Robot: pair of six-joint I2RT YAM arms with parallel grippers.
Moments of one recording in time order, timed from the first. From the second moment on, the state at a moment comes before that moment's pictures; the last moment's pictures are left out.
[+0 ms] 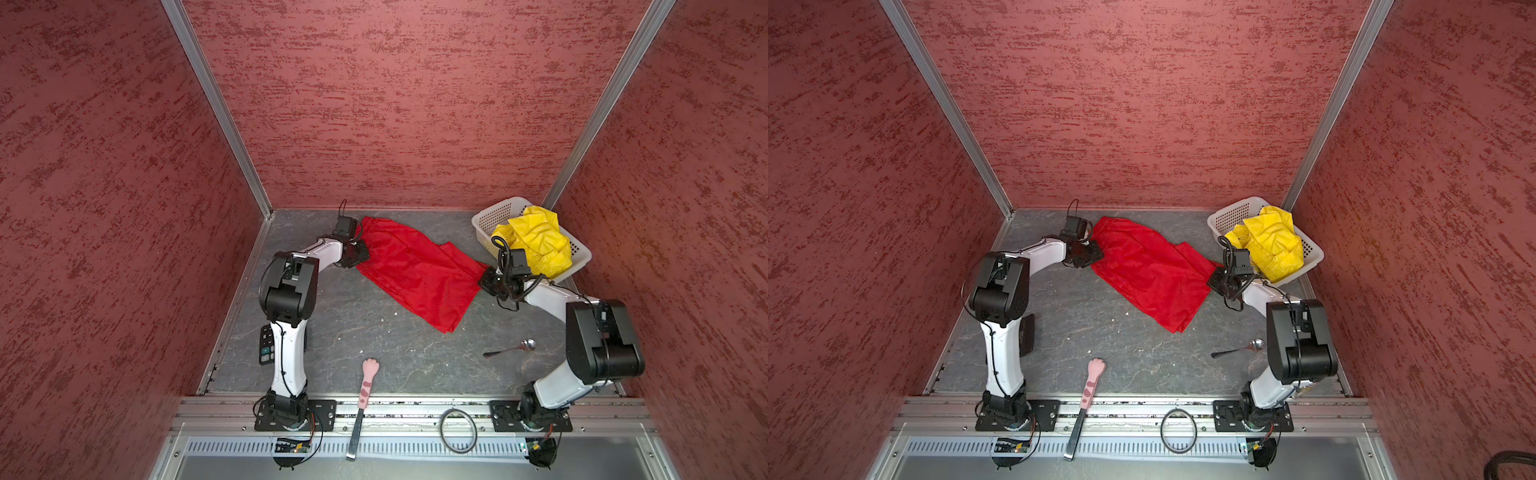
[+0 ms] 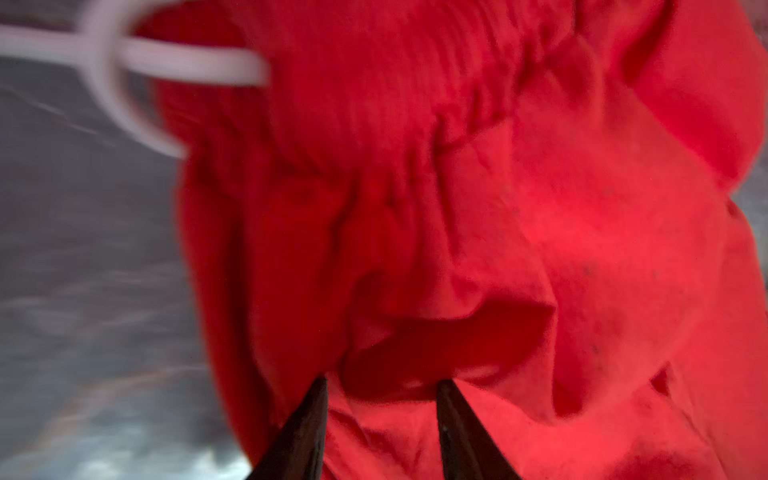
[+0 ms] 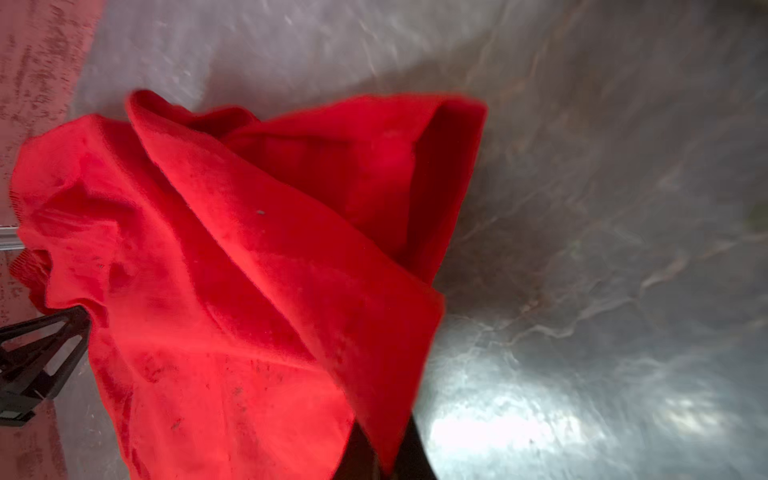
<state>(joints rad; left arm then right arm) -0.18 2.12 1.47 -0.37 0.16 -0.61 0.06 1.56 0.85 -0.21 -0.21 0.67</state>
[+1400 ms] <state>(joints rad) -0.30 2.33 1.91 -0.61 -0.03 -0.64 0.66 1.55 0.82 -0.41 -0.01 0.61</state>
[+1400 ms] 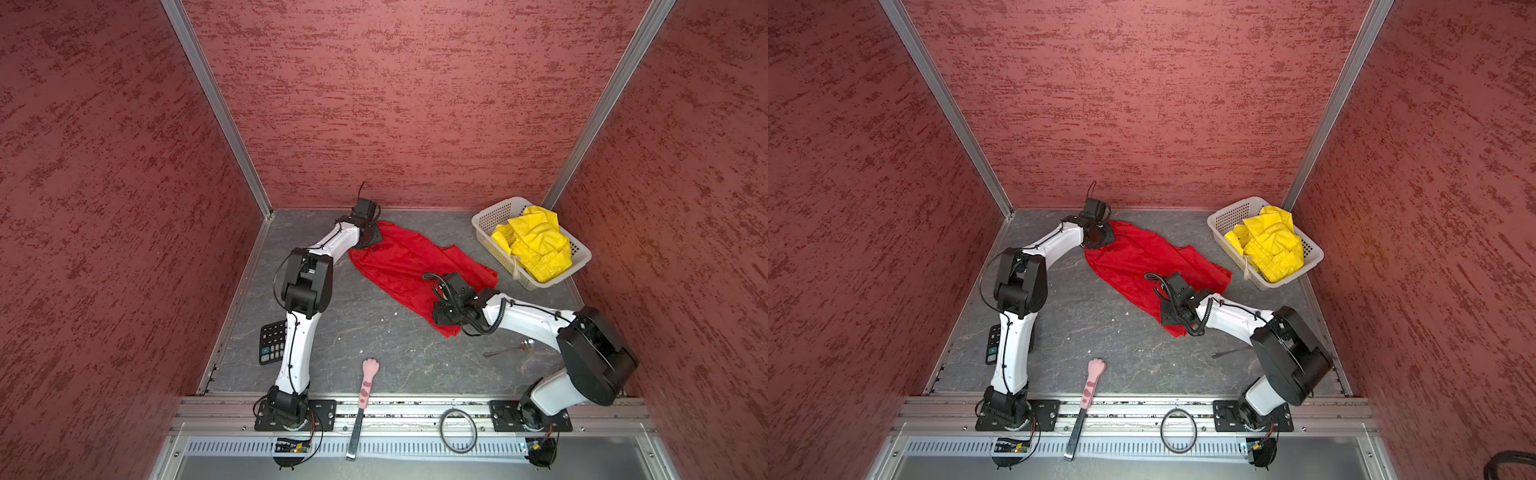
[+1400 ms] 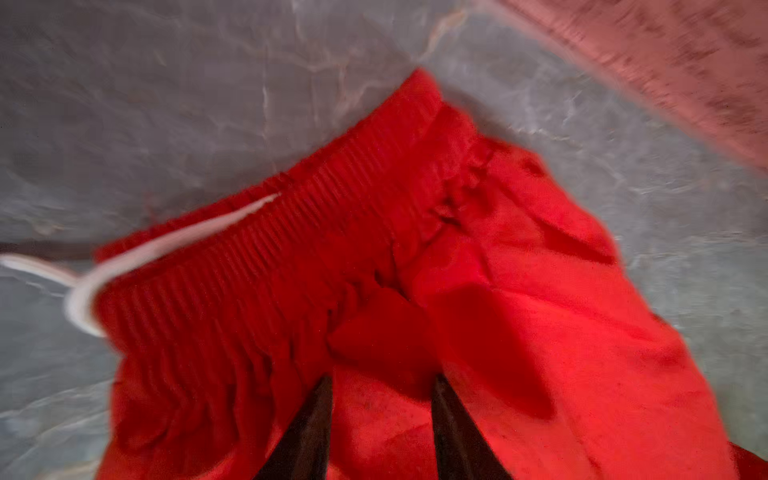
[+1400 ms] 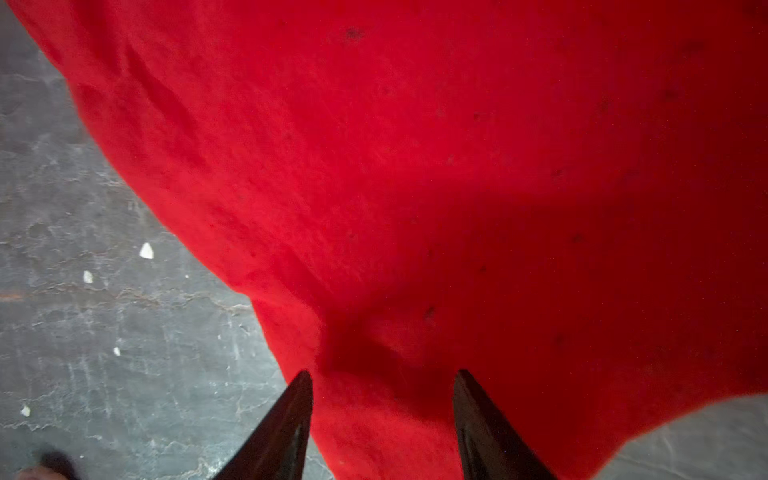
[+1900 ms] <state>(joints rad) -0.26 2.08 1.44 -0.48 -0.02 -0.70 0.60 1.45 0.67 -0.38 0.02 0.73</state>
